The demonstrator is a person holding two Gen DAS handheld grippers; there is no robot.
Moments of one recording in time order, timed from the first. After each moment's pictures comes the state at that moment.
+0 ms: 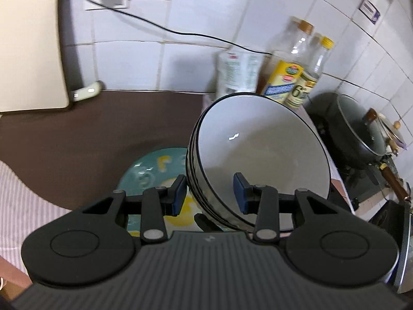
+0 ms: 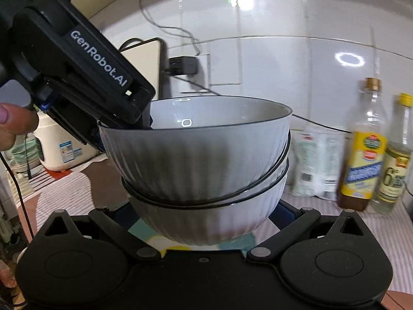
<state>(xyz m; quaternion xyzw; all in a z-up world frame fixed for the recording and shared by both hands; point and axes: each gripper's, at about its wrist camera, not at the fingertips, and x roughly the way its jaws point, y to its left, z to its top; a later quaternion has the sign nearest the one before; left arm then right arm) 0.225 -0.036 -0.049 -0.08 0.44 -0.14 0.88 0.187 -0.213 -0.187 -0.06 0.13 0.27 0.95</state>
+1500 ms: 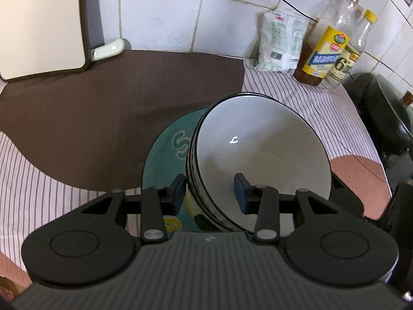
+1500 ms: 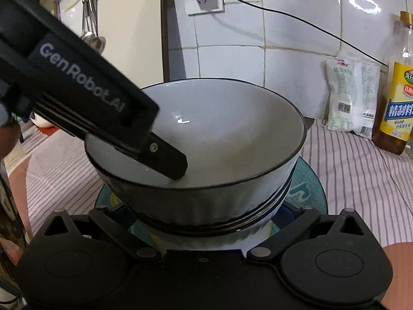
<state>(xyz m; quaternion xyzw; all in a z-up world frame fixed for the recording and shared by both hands) 0.243 -0.013 -0.127 -0.07 0.48 -0.10 0.87 0.214 -0.167 -0.240 -0.08 0.26 0.24 0.93</state>
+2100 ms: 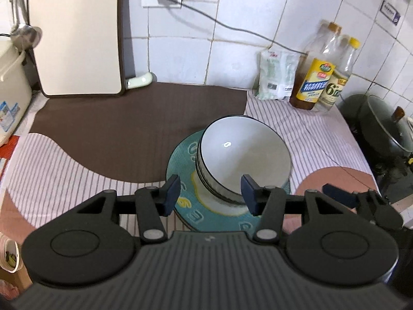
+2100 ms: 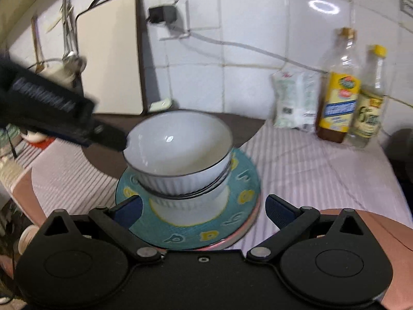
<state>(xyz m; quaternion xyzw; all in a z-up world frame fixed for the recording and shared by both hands) 0.161 -0.008 -0.051 -0.06 0.42 -0.06 0.90 0.135 -0.207 -0.173 -0.05 0.26 0.16 0.95</state>
